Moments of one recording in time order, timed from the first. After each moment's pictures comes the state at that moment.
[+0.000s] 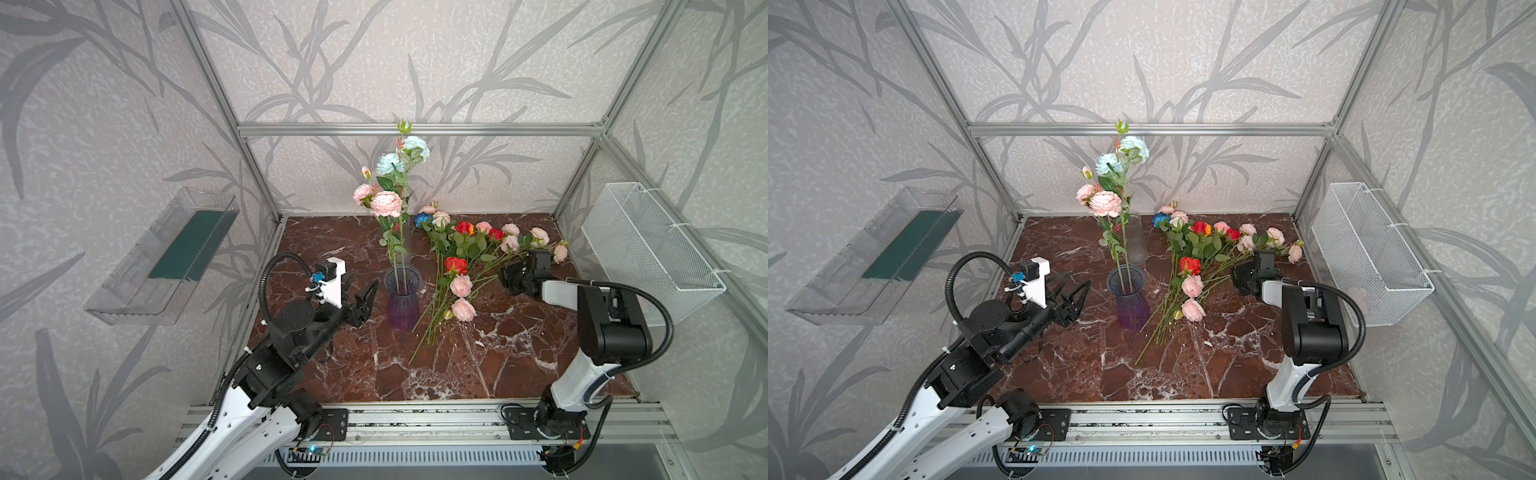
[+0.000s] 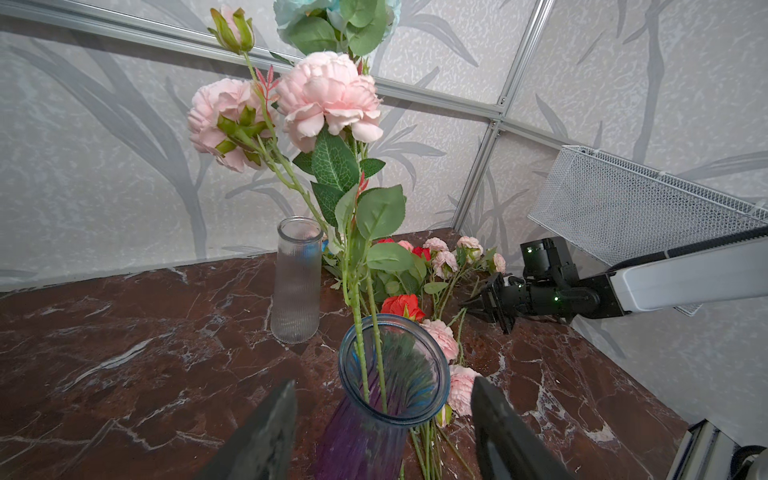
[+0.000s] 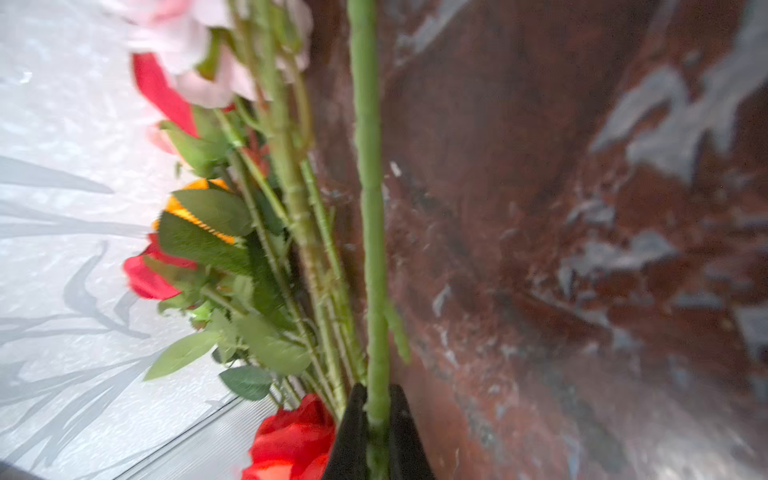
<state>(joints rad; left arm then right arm) -0.67 0.59 0.76 -0.25 -0.12 -0.24 -0.05 1.71 0.84 0.13 -0.34 1.29</state>
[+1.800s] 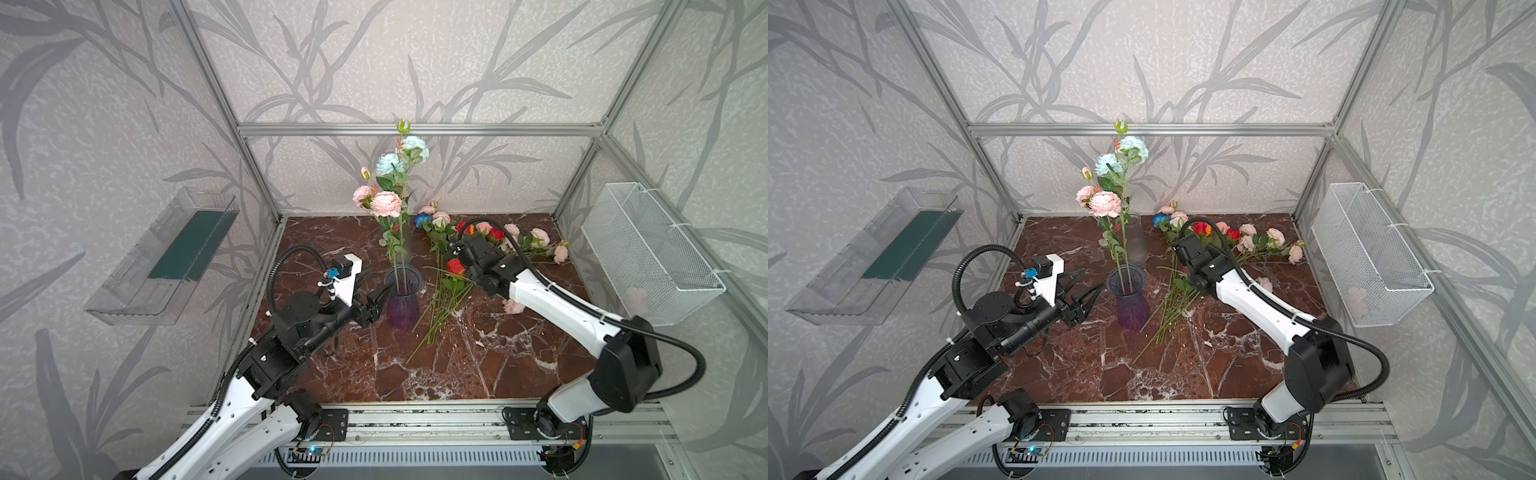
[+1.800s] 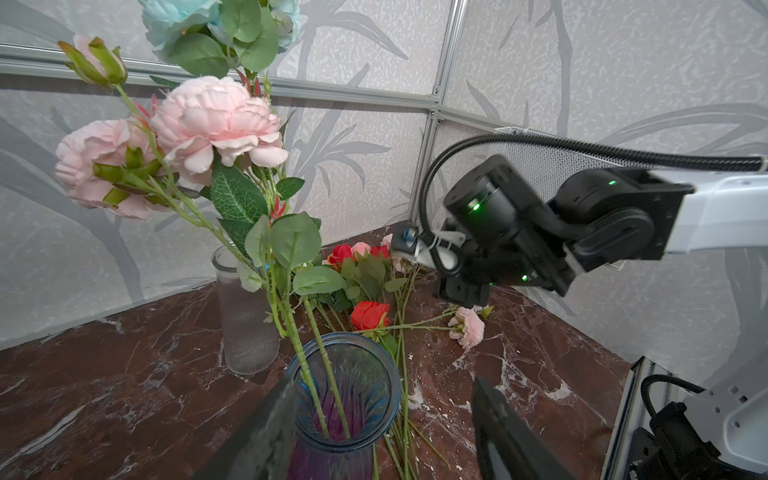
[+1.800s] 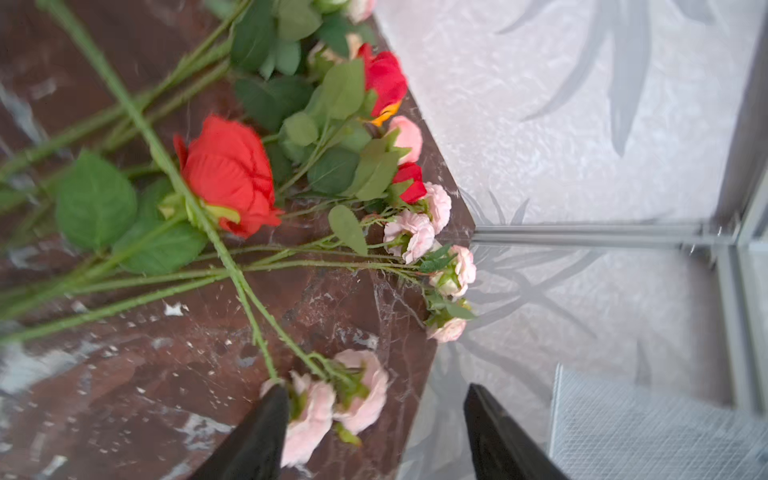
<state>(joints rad) -0.69 0.67 0.82 -0.22 0.03 -0.16 0.57 1.49 1.29 -0.69 0.68 -0.32</state>
